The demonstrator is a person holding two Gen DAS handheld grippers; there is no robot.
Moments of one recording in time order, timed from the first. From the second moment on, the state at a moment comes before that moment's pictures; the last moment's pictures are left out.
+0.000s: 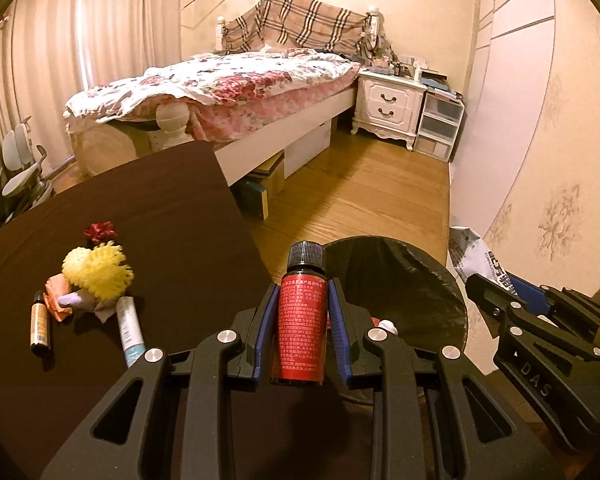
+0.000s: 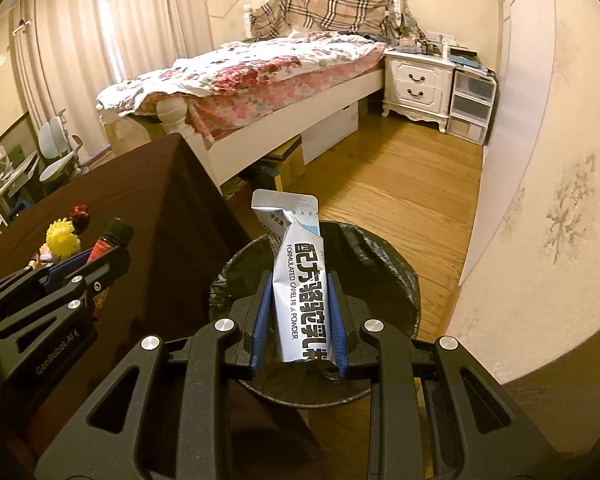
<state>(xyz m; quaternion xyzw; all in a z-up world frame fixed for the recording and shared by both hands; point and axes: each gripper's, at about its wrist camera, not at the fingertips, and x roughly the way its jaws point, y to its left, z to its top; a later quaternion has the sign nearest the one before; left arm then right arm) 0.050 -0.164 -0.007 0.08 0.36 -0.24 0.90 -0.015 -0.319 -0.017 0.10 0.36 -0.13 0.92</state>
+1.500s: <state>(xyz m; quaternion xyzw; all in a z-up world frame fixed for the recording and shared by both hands) 0.075 -0.209 -0.023 0.10 0.38 -0.22 0.89 0.007 -0.363 -0.043 0.13 0.37 -0.15 0.90</state>
